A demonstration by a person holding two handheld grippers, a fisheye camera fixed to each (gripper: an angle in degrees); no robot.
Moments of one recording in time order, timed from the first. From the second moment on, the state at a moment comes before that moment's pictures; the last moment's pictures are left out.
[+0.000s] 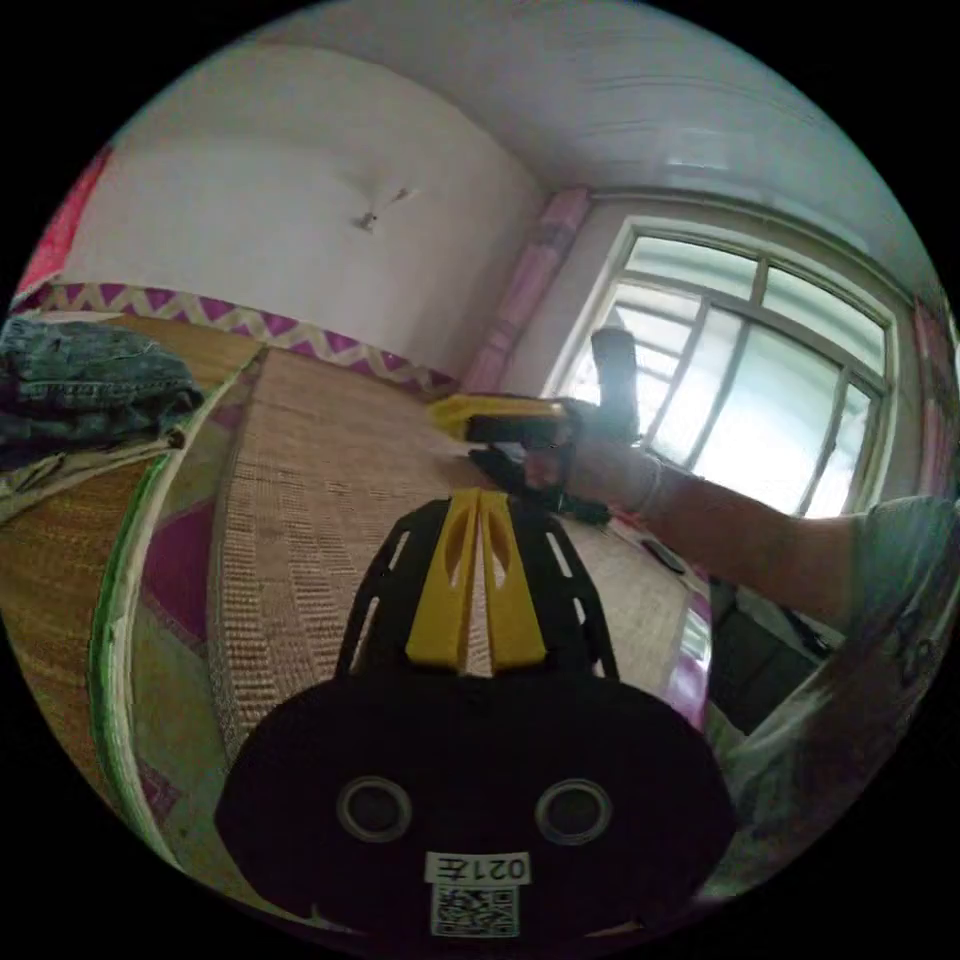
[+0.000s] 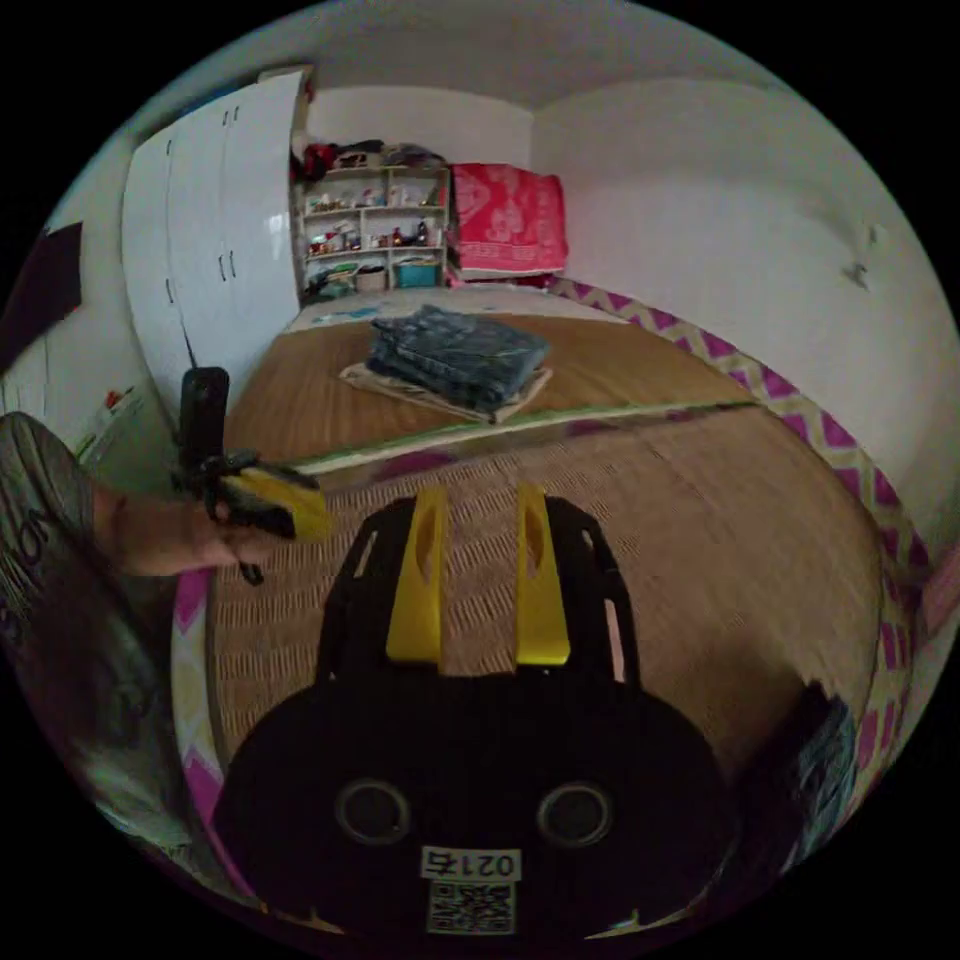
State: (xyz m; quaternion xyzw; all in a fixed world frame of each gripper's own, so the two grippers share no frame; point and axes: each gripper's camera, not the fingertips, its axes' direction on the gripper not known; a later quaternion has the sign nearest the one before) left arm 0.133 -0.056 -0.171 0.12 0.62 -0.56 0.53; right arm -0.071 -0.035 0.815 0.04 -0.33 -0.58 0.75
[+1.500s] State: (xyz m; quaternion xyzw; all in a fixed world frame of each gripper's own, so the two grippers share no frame) left arm 0.066 0.058 -0.154 -0.18 0.44 -0.65 0.59; right arm -0.350 0.020 0.684 0.14 -0.27 -0.57 0.76
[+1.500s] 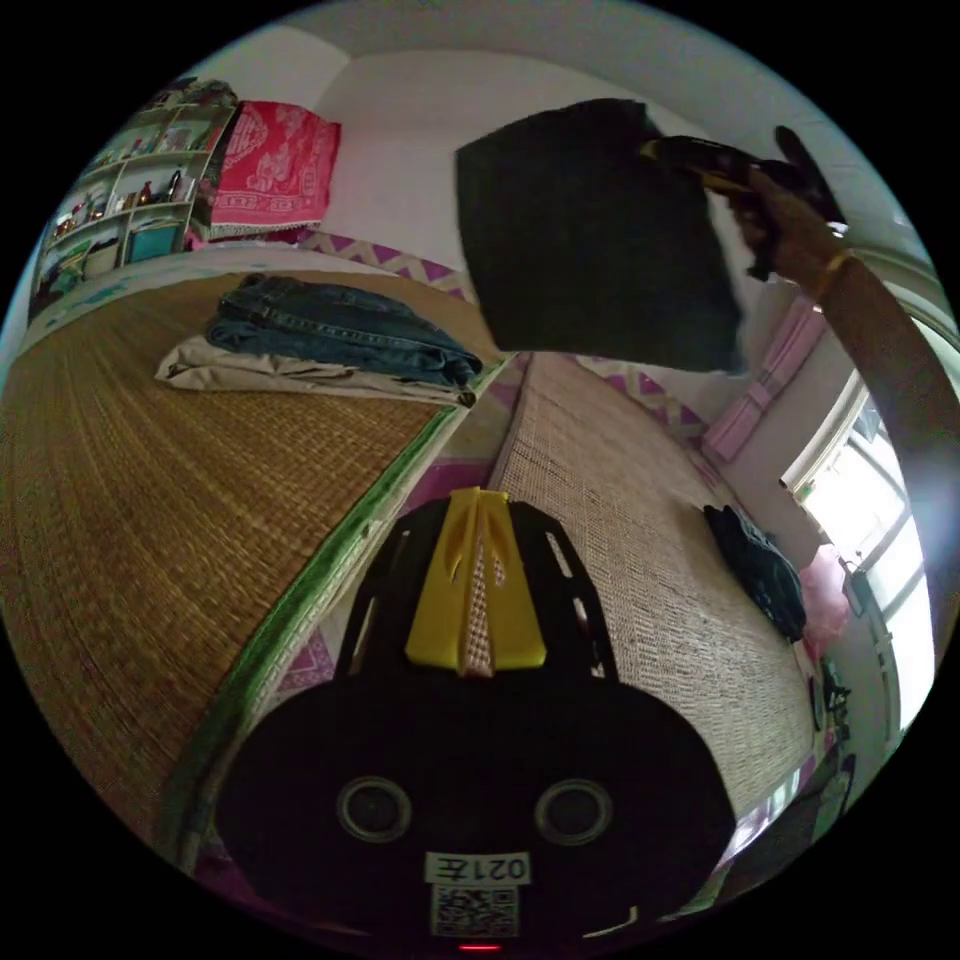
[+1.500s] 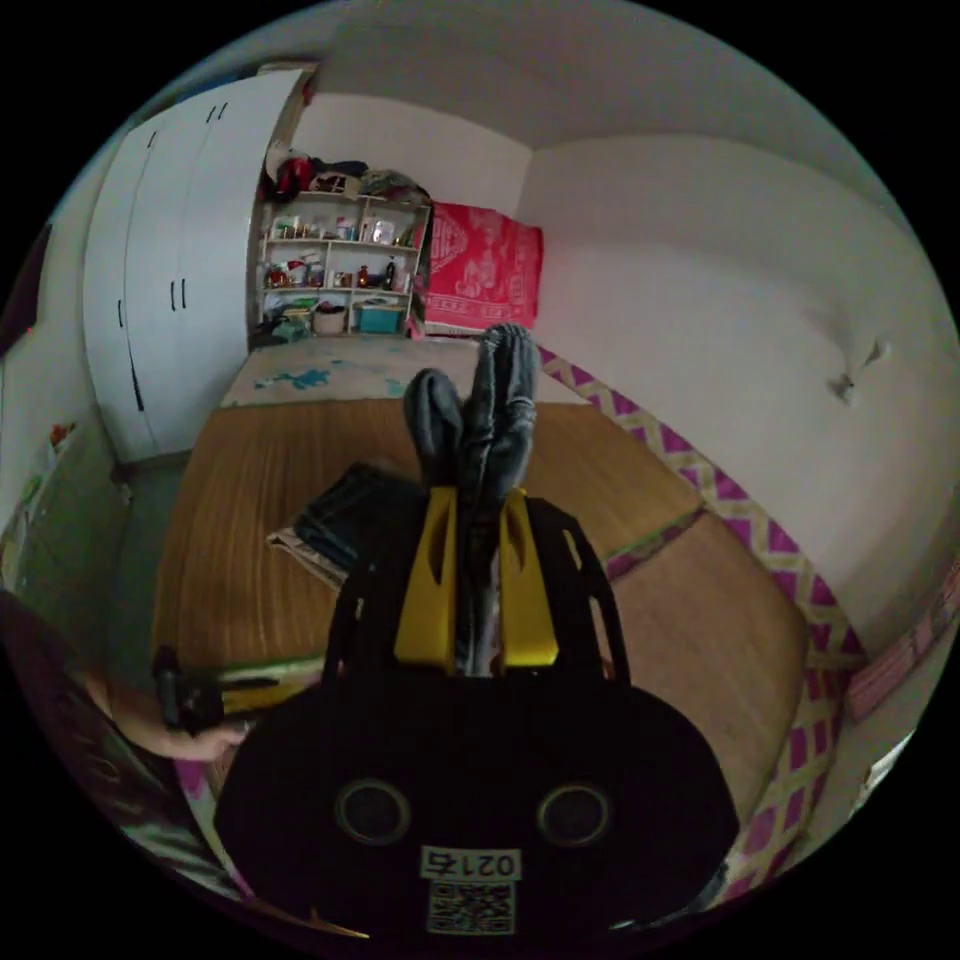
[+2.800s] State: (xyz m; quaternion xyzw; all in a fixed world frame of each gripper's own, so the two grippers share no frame) left arm 0.040 -0.027 -0.347 -0.14 0.60 -0.48 0.63; right arm 0.225 -0.203 0.499 0.09 -0.46 -0.18 0.87
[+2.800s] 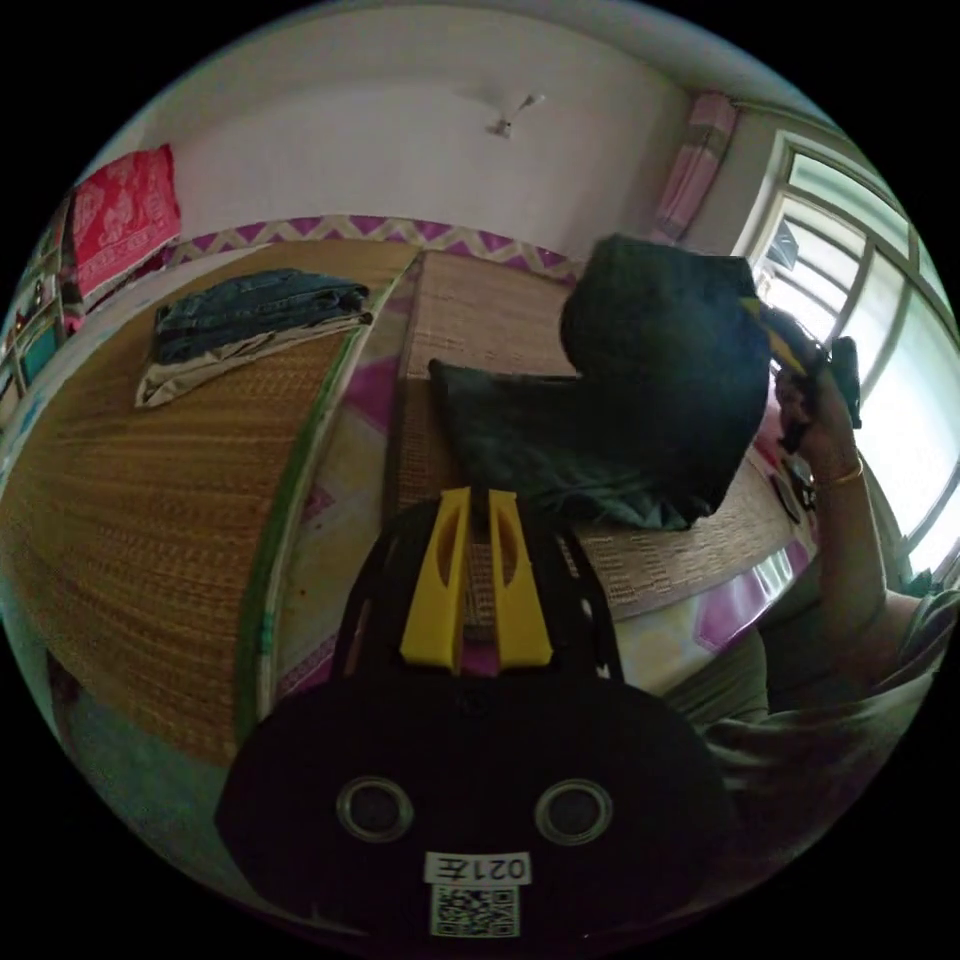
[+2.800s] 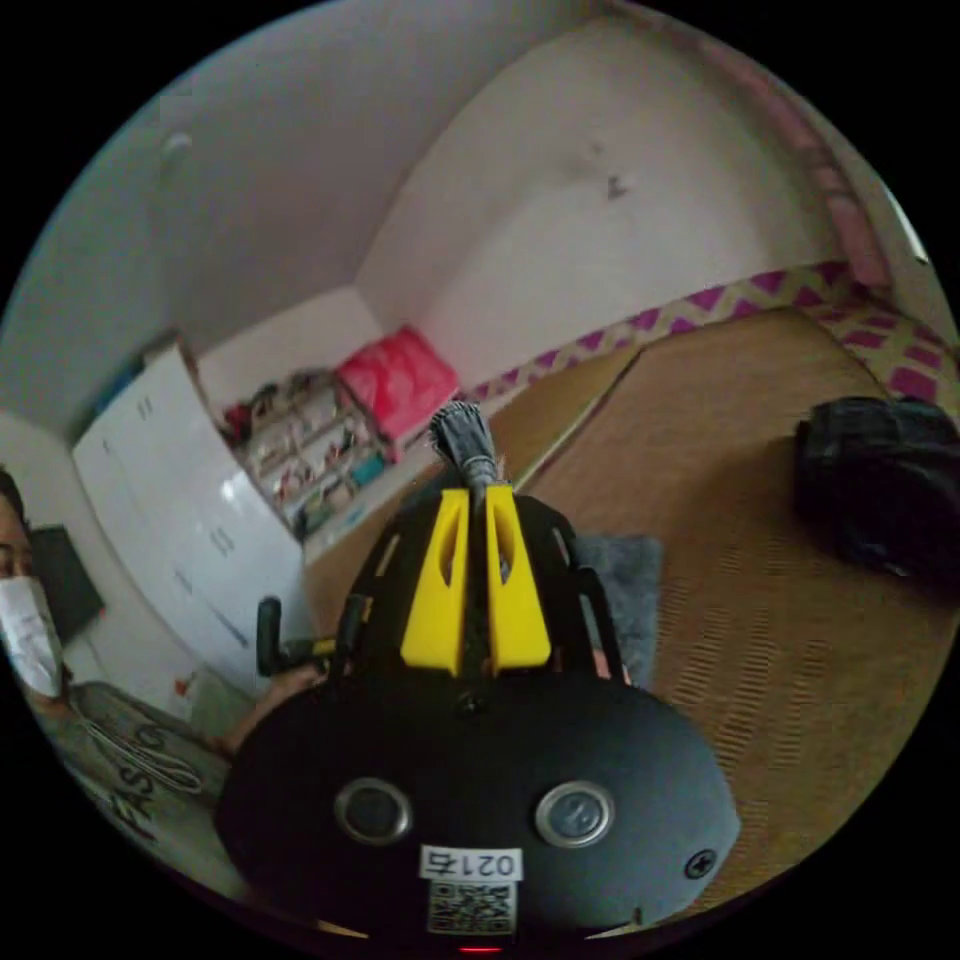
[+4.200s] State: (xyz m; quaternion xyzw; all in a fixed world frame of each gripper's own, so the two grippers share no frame) left arm 0.079 -0.350 -0.413 0.03 0.68 -0.17 0.71; right arm 0.547 -0.265 0.394 0.04 -0.35 -0.01 0.94
